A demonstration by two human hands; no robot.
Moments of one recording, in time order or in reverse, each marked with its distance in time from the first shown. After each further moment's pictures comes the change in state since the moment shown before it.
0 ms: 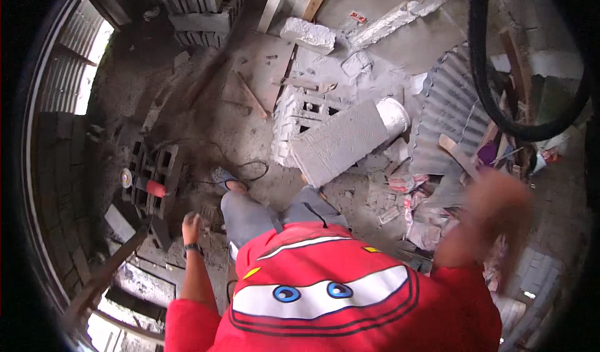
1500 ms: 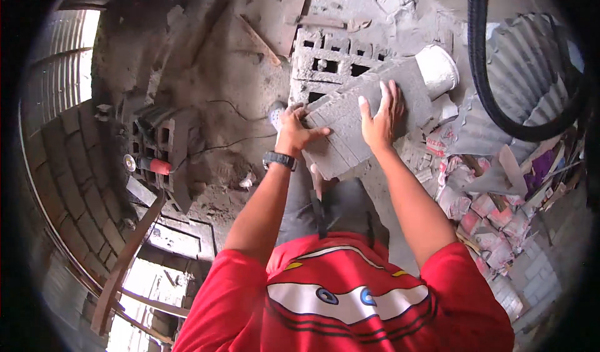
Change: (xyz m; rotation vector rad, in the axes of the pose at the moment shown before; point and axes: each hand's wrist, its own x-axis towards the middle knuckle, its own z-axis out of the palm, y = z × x) left_hand 0.070 0.274 0.385 0.219 -0.439 0.300; right_hand 0.010 0.468 -0.021 -1.011 1.216 0.597
